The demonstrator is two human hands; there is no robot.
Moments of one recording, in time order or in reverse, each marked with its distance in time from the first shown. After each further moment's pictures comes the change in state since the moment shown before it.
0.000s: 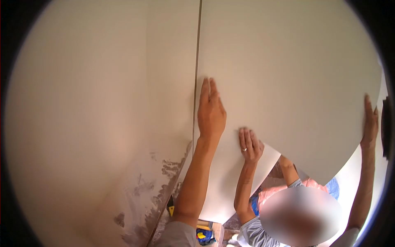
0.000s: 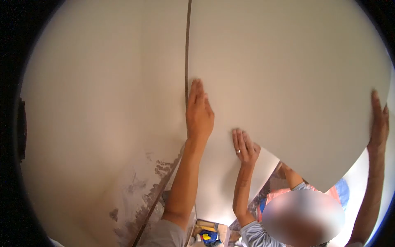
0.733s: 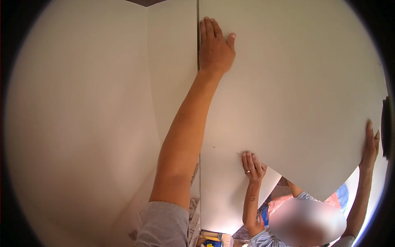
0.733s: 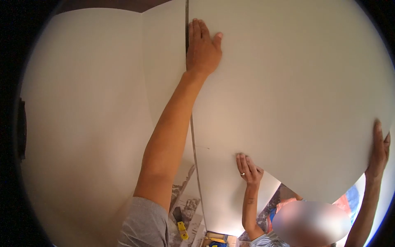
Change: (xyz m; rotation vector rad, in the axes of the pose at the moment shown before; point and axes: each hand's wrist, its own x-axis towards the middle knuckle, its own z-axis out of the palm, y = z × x) left_hand 0.231 0.011 0.057 0.107 -0.102 0.238; right_hand -0.022 0.036 -0.011 0.355 -0.005 -0.146
